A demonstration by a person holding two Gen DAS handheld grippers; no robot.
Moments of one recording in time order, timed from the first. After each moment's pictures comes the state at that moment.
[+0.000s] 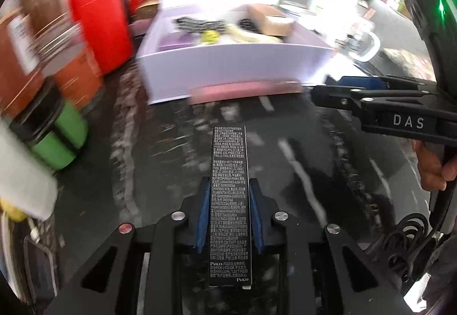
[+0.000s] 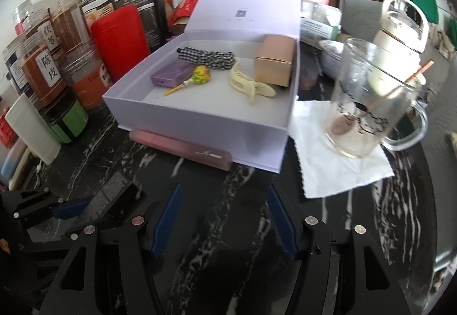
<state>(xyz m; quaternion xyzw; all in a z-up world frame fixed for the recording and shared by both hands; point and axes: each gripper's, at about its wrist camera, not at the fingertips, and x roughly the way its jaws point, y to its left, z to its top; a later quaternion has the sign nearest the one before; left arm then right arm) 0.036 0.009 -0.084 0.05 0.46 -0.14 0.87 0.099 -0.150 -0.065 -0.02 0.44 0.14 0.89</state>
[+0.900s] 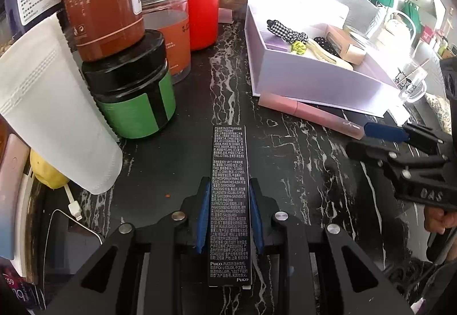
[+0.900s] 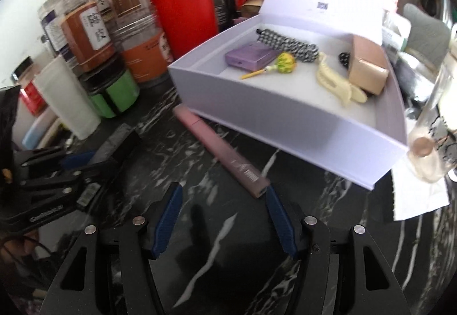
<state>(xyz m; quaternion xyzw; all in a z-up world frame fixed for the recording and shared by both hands) 0.042 0.086 -0.085 -0.01 0.47 -0.05 0.88 0.102 -0.090 -0.082 -0.05 0.45 0.23 0.86</state>
